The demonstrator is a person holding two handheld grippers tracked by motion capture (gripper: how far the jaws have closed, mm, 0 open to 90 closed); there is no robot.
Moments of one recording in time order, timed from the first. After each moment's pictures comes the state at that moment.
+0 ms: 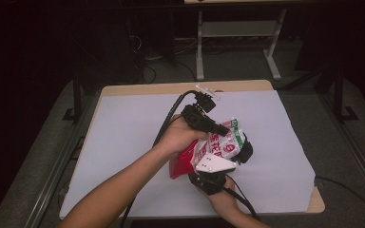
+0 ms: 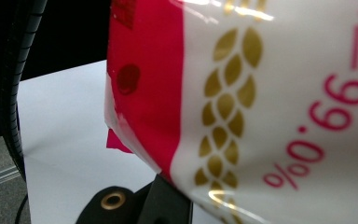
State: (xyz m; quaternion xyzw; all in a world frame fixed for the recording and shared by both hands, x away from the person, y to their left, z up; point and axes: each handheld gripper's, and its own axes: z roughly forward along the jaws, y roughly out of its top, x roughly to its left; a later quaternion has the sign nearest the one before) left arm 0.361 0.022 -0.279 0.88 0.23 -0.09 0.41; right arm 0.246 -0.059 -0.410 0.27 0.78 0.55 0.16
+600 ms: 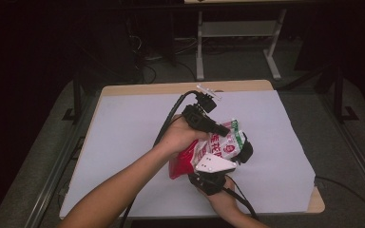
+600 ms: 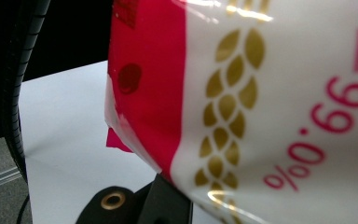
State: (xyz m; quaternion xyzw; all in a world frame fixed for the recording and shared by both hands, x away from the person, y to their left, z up) left arm 0.361 0.020 -0.280 0.88 0.23 -0.09 0.40; right arm 0.245 -0.058 -0.411 0.27 0.78 0.55 0.15
